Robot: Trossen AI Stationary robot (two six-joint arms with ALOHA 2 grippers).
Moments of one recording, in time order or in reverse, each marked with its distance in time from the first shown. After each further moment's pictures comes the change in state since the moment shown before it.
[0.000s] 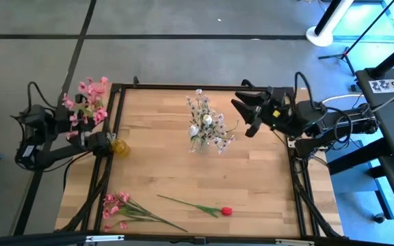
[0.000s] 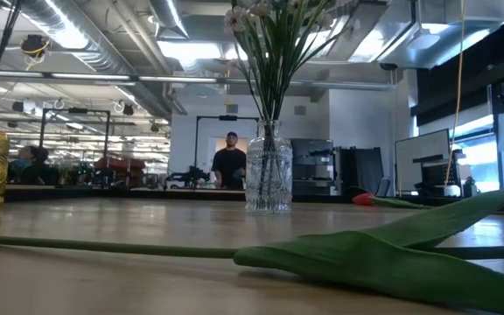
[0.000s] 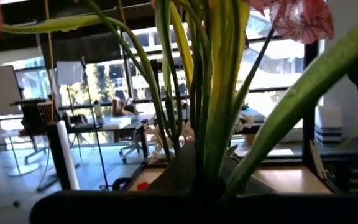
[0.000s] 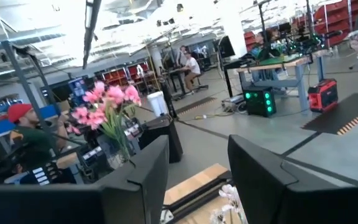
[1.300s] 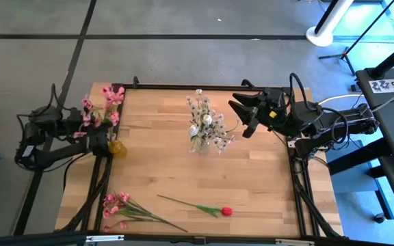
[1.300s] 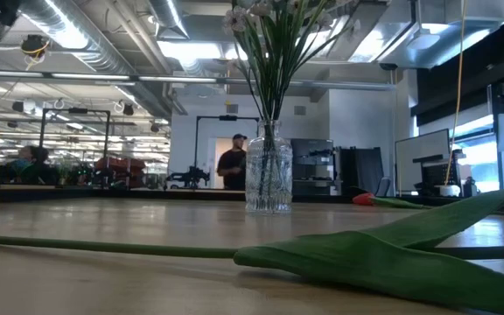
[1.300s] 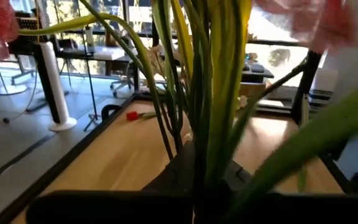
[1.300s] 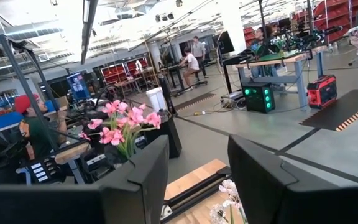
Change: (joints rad) left arm 0.000 -0.001 0.021 -0.299 -0.012 -0.089; right arm -0.003 0.015 0.000 -0.007 -0.019 0.009
